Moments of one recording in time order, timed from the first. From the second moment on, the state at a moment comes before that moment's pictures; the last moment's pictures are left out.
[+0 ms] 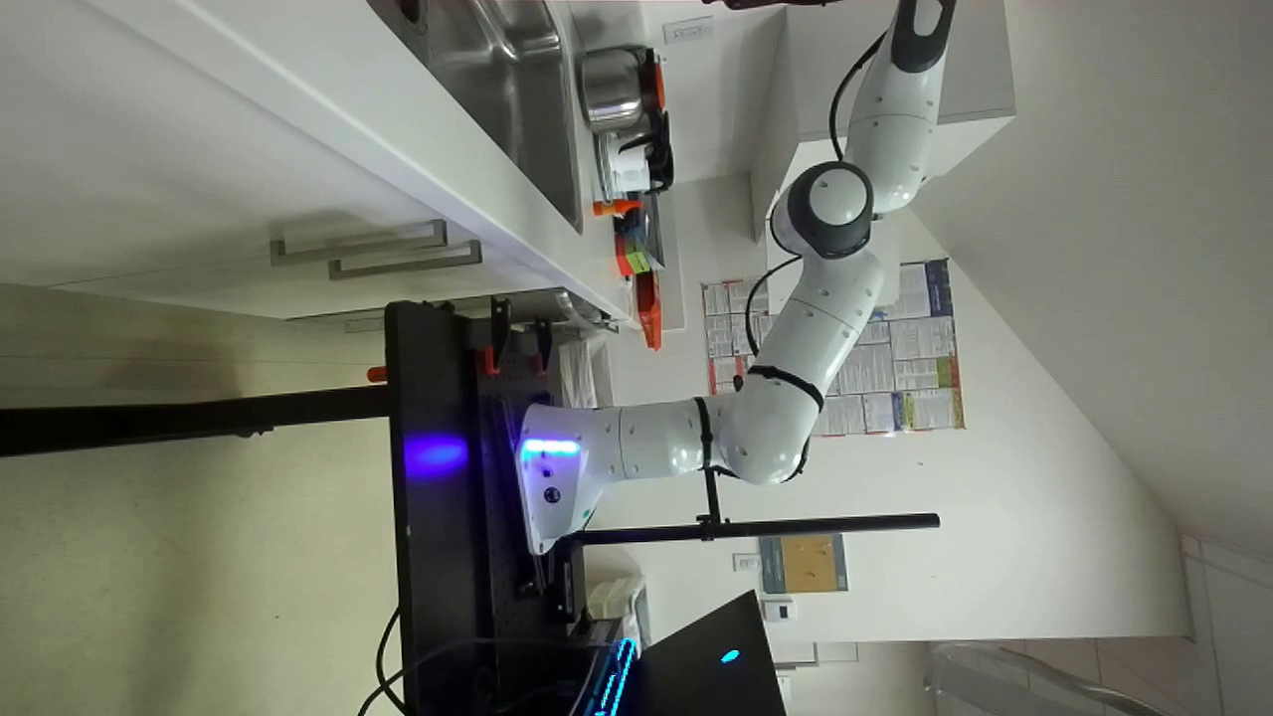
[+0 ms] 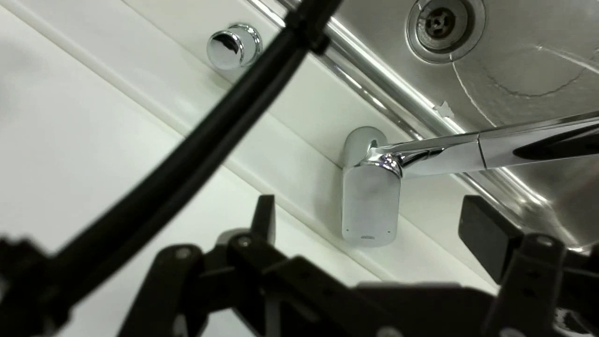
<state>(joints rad) 0.09 0.96 0.04 -0.37 -0.11 1.52 -0.58</state>
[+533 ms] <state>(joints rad) 0.06 1.02 0.09 -0.37 -0.04 1.52 -0.72</state>
